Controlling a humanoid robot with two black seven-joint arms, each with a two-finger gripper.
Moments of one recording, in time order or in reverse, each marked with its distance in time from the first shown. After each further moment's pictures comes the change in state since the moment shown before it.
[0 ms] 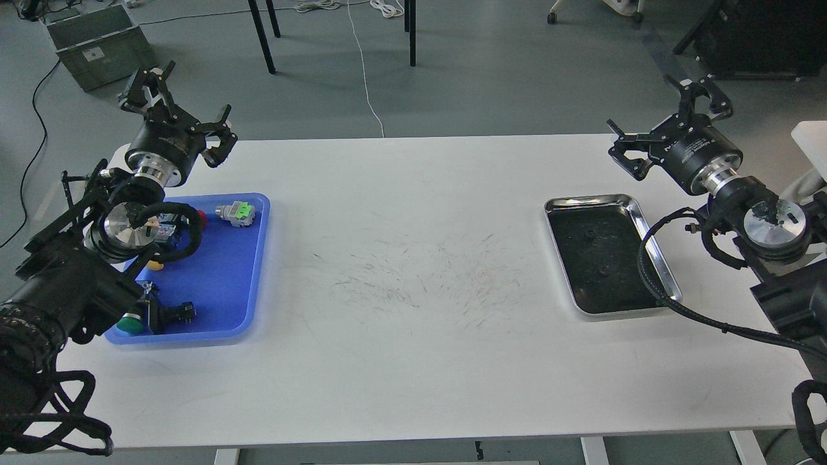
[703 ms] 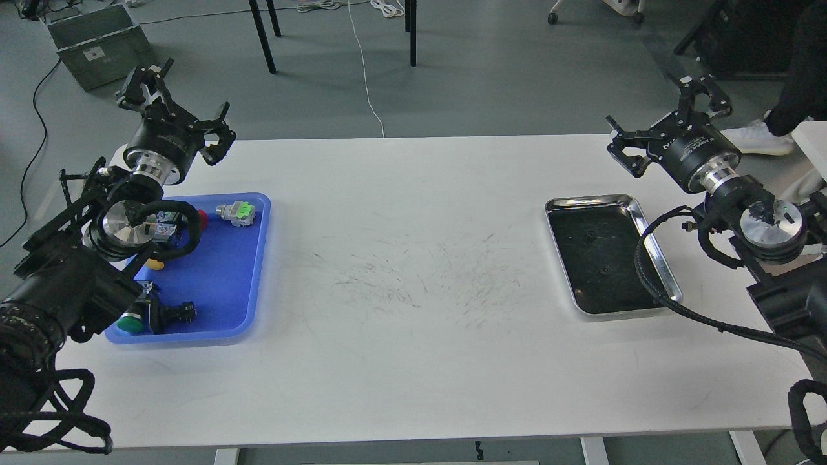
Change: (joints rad) left arm -0.004 0.004 -0.003 0.004 -0.003 0.001 0.002; right arm 0.001 0.010 0.003 -0.002 0.000 0.006 0.028
